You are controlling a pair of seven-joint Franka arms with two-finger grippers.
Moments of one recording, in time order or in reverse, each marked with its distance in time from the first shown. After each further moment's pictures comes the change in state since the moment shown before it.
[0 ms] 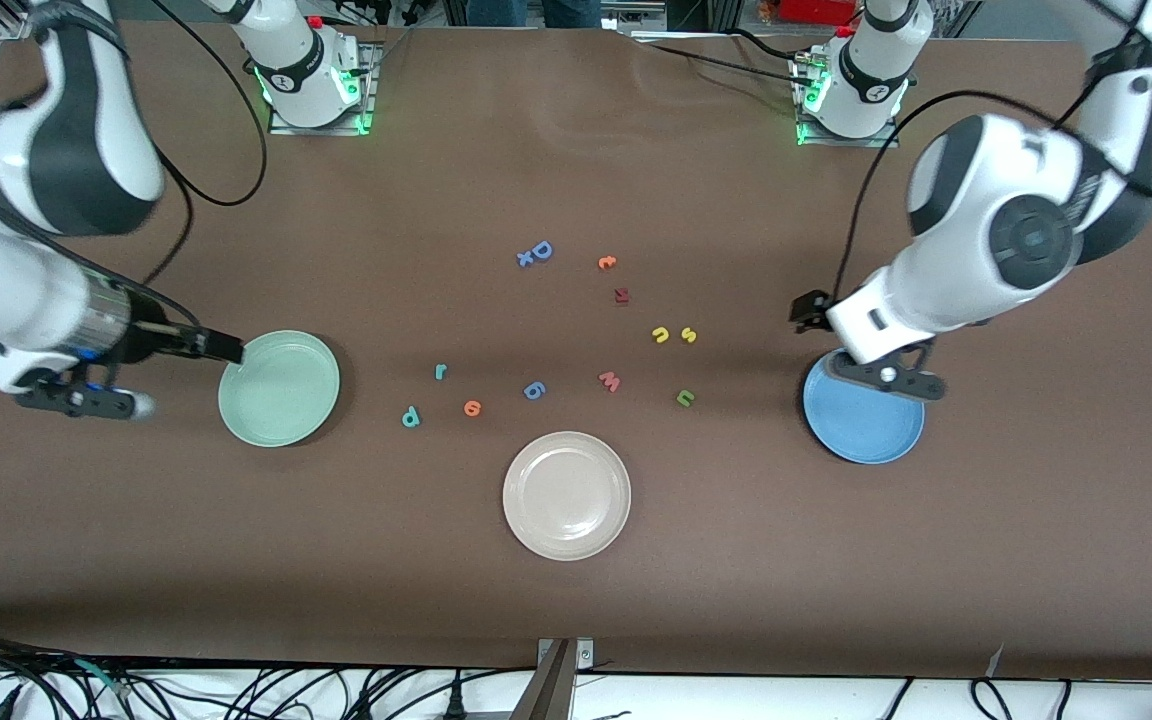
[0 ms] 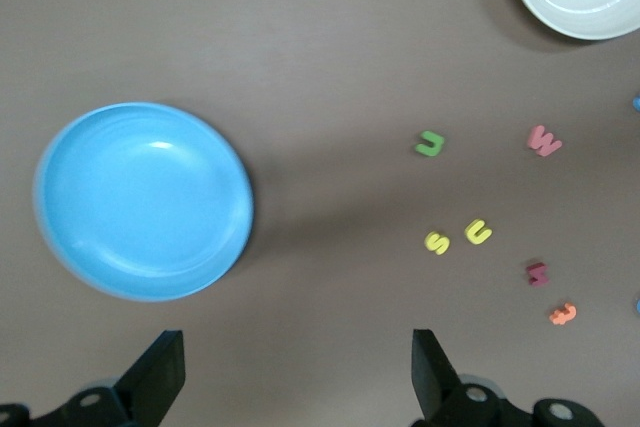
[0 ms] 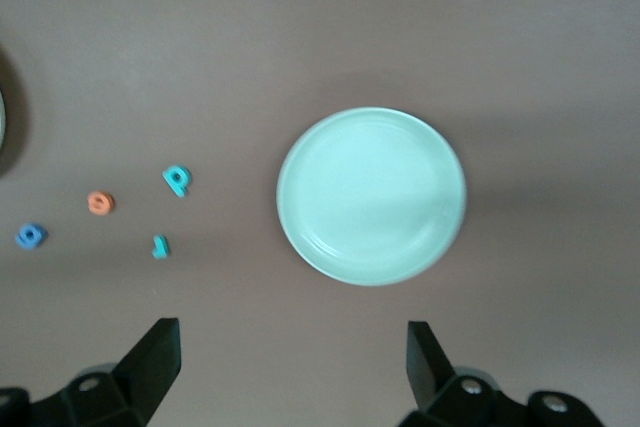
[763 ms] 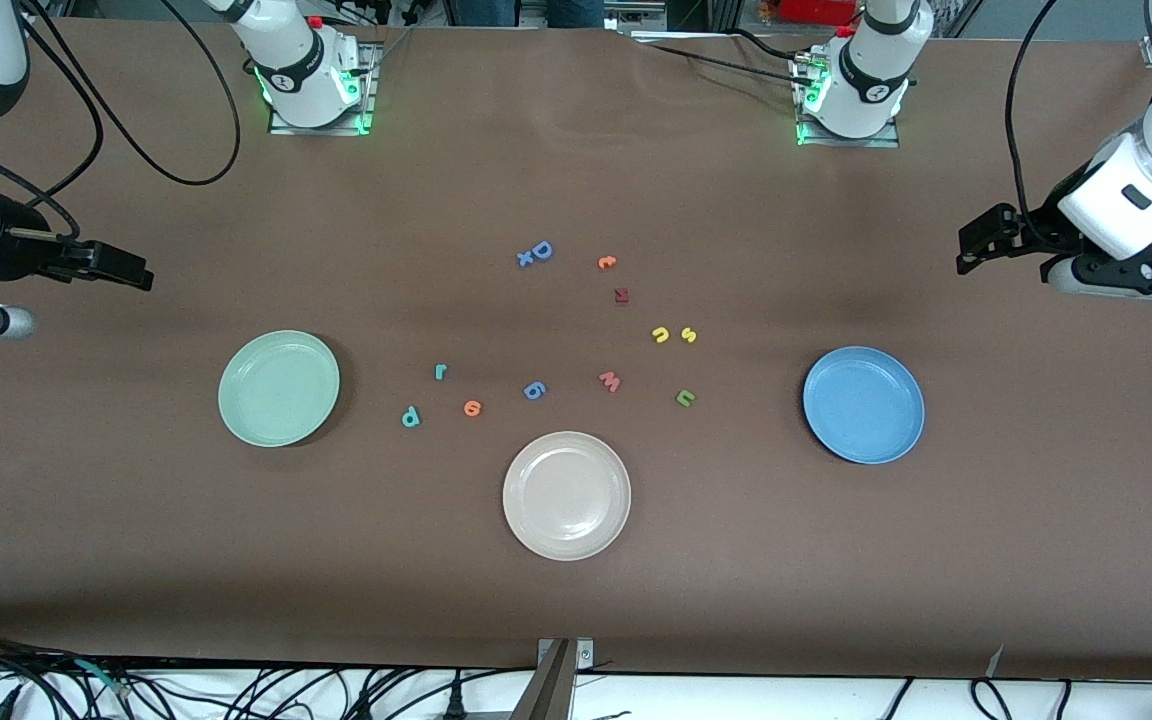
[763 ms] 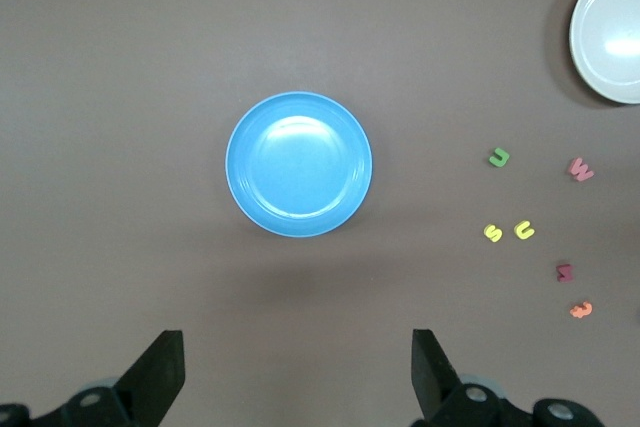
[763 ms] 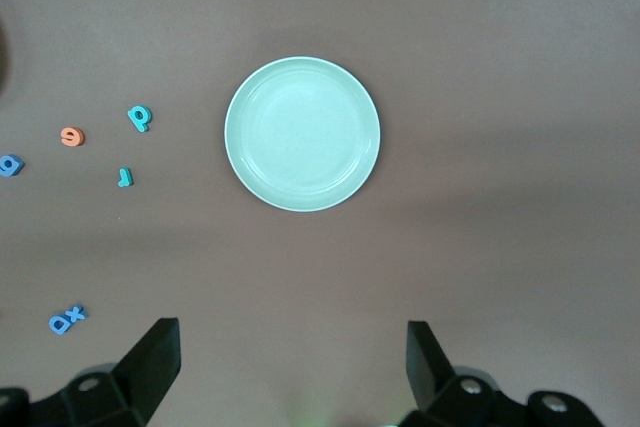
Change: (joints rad) left arm 0.195 -0.282 0.028 -0.002 0.039 -0.196 0.022; right arm -0.101 -0.194 -0.020 0.006 -0.027 -0.242 -0.146
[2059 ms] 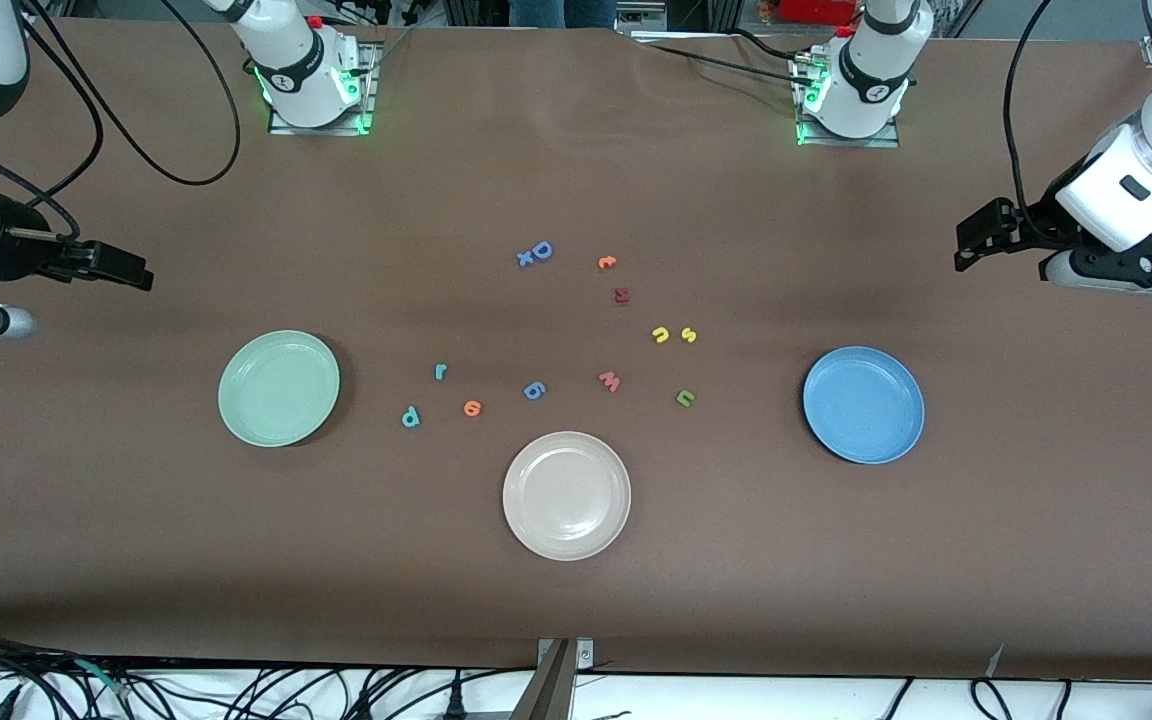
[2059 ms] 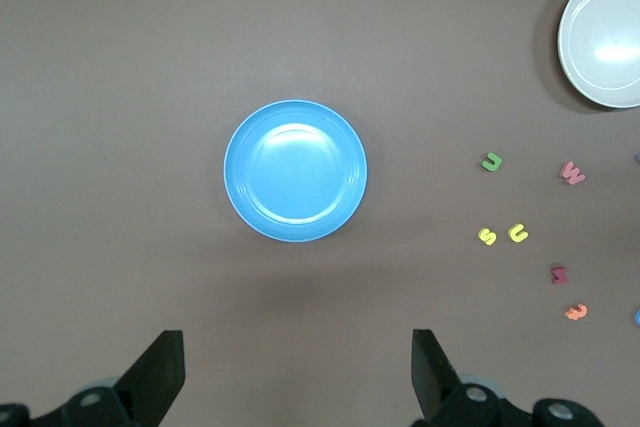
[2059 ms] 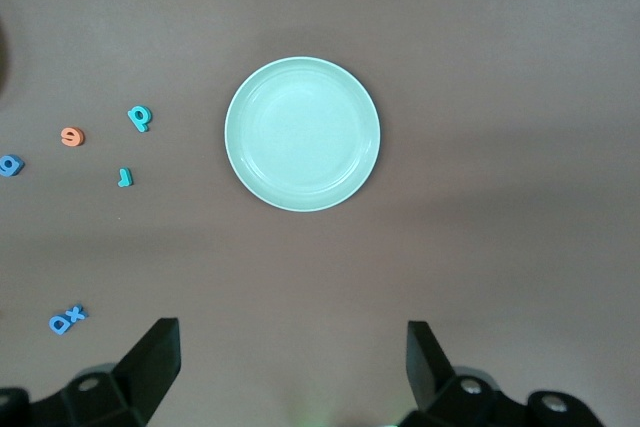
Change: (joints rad) left arm -0.003 -0.029 -0.001 0.003 0.000 0.005 -0.002; right arm 0.000 -0.003 0.000 0.000 0.000 -0.001 0.000
